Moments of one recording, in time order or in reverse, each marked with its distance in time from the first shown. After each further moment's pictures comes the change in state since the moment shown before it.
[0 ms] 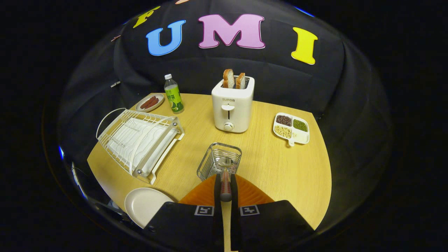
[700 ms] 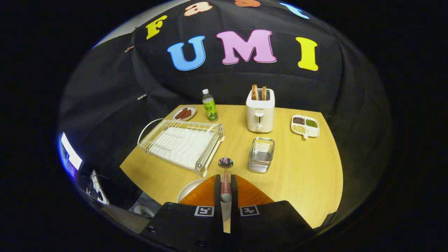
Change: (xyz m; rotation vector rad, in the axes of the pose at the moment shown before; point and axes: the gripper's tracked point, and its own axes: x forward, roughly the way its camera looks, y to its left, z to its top) arm -0.119 0.124 -0.044 0.070 -0.006 0.176
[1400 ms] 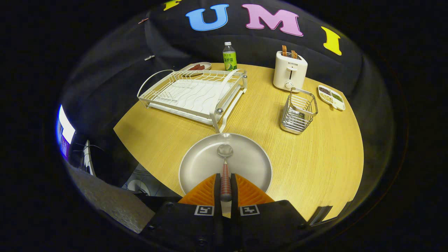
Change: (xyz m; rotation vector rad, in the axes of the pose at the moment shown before) arm 0.063 0.040 -0.113 -0.115 0.219 0.003
